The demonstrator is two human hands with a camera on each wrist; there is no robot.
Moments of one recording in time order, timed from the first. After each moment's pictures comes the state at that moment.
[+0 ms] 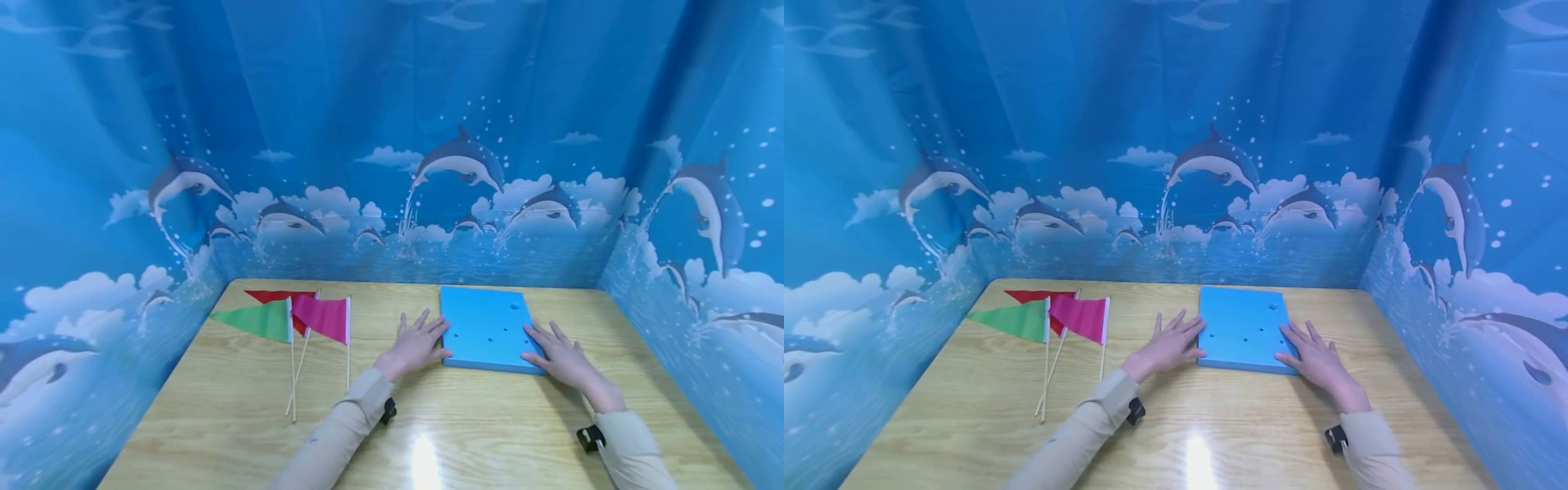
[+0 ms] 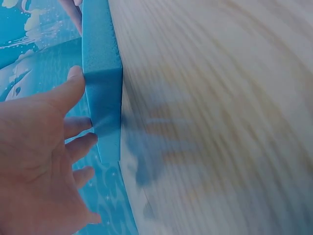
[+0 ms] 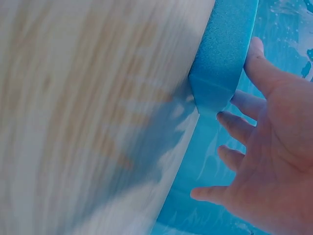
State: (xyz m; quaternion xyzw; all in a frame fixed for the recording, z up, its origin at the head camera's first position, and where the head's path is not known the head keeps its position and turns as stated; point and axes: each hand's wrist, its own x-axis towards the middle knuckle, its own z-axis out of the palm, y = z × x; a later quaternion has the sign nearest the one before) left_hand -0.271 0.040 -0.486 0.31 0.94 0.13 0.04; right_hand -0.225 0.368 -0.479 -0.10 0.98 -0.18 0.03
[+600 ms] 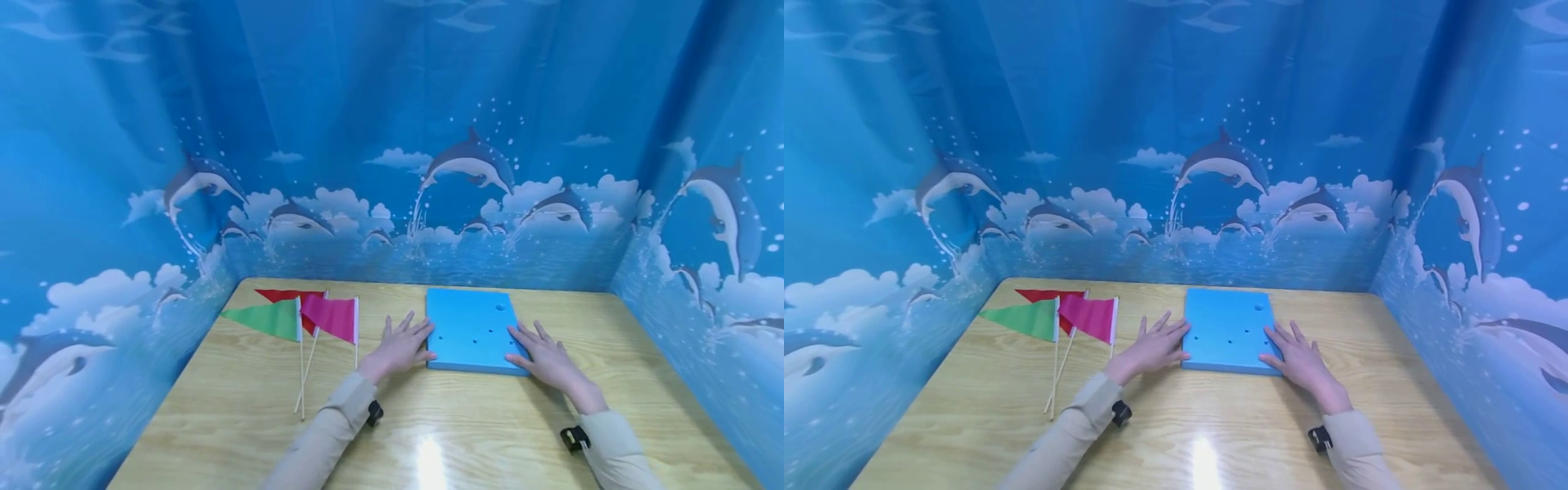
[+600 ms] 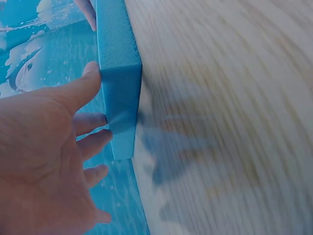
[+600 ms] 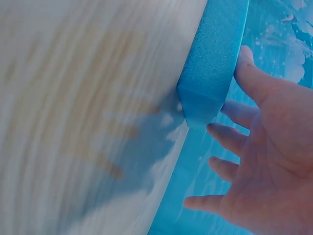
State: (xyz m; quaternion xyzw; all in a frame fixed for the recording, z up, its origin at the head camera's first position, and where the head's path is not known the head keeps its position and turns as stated) left_hand -0.266 -0.004 -0.483 0.29 0.94 0.15 0.07; right_hand -0.229 0.322 -0.479 -0.12 0.98 -0.17 0.02
